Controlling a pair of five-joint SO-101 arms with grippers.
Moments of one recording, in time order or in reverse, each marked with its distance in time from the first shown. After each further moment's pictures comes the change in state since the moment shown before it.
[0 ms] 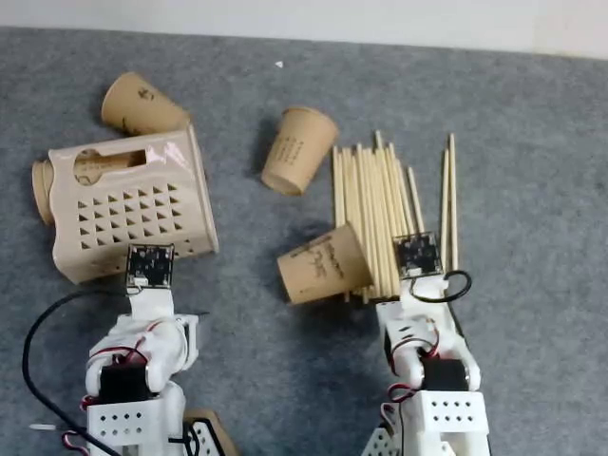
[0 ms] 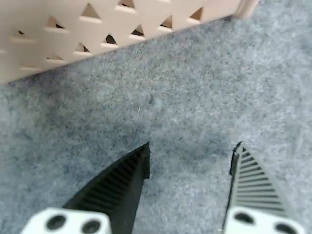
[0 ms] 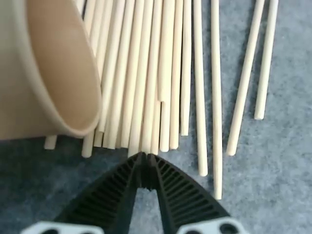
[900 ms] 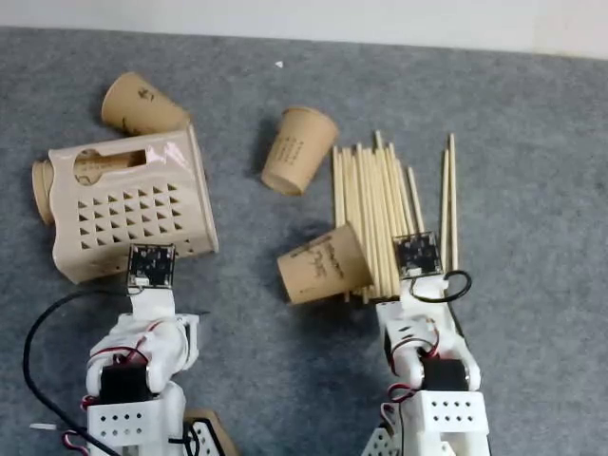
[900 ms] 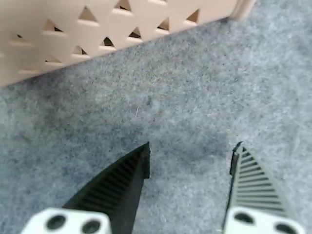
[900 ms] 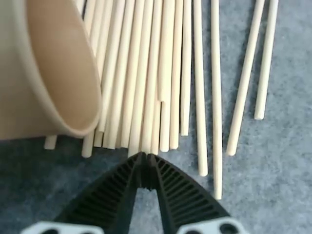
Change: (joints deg) left arm 0.5 -0.4 -0.1 0.0 0.0; right arm 0.0 0.0 0.0 0.0 0.0
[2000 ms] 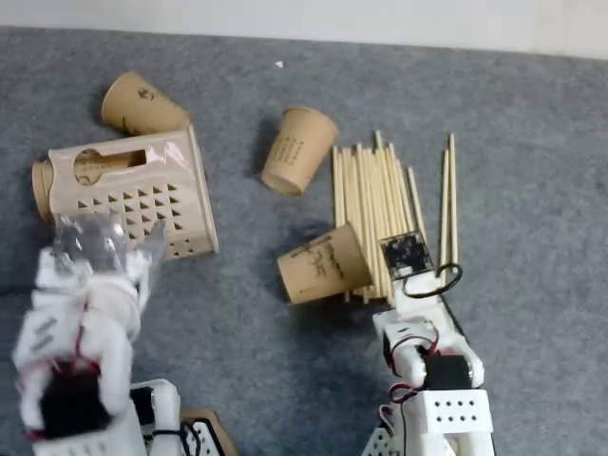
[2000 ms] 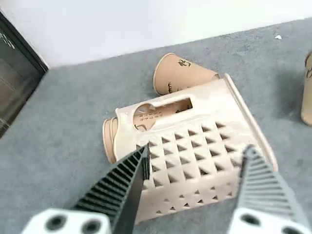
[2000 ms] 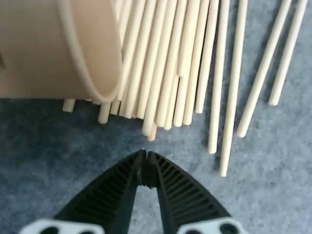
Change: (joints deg) left arm -7.9 21.1 -44.2 -8.8 -11.3; right arm -2.5 0.0 -6.2 12.2 3.1
